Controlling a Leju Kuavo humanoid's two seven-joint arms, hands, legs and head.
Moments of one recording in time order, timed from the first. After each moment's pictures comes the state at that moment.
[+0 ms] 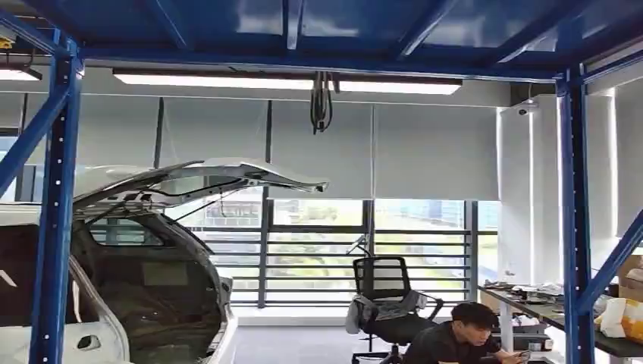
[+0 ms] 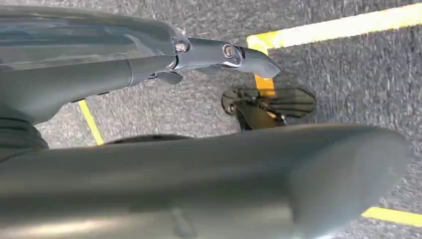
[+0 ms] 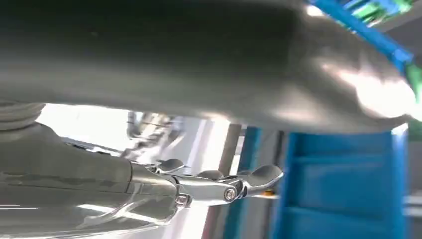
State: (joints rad) left arm -0.09 -0.15 1.26 -0.24 -1.19 -0.07 -0.28; right arm -0.09 0.06 0.08 -2.23 0.08 0.28 -0.61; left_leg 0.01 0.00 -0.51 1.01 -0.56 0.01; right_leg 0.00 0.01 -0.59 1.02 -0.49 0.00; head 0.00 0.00
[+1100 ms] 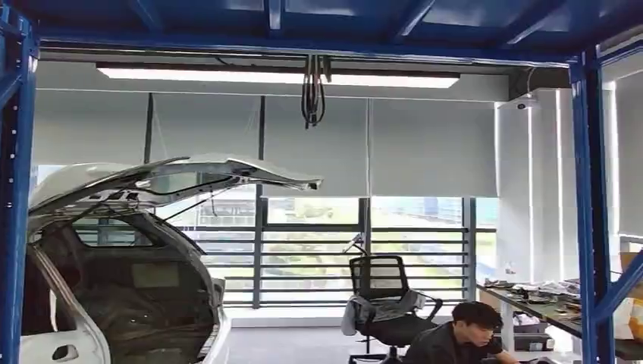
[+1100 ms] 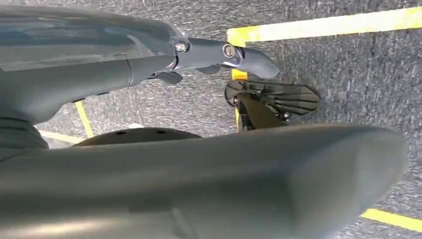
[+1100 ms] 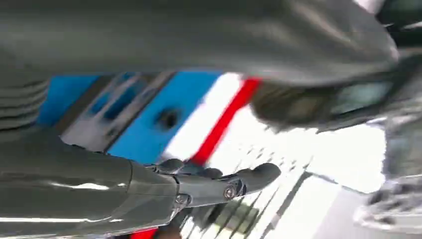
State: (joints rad) left arm -0.08 -0.16 1.33 -0.24 -1.13 -0.06 -0.27; right arm 0.09 -0.24 0.00 -1.96 0.25 0.19 -0.29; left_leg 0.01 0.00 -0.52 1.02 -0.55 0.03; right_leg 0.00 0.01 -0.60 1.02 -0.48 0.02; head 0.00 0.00
